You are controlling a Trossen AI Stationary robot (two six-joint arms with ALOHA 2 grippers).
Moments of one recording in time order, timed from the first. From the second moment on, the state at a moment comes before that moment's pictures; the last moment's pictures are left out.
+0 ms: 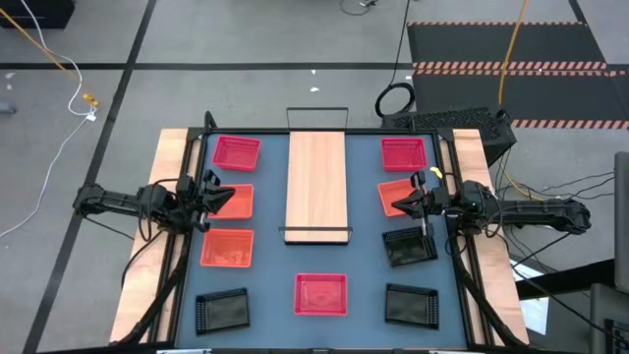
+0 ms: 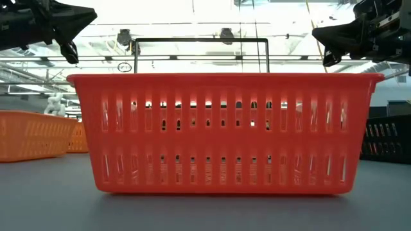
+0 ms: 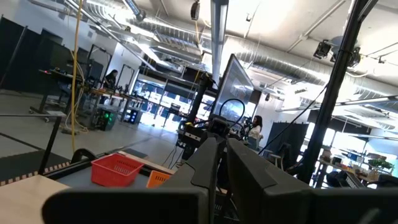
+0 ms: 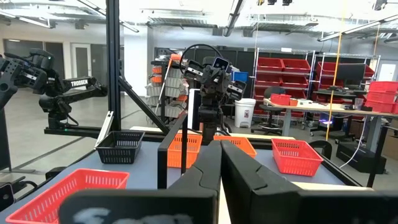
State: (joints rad) left arm -0.16 0.09 0.01 0.47 -0.28 -0.23; right arm -0.12 0.31 0.02 0.48 -0.18 -0.02
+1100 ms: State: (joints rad) left arm -0.16 0.08 0.01 0.48 -0.29 -0.21; right arm -0.12 0.34 0.01 0.46 0.47 0.12
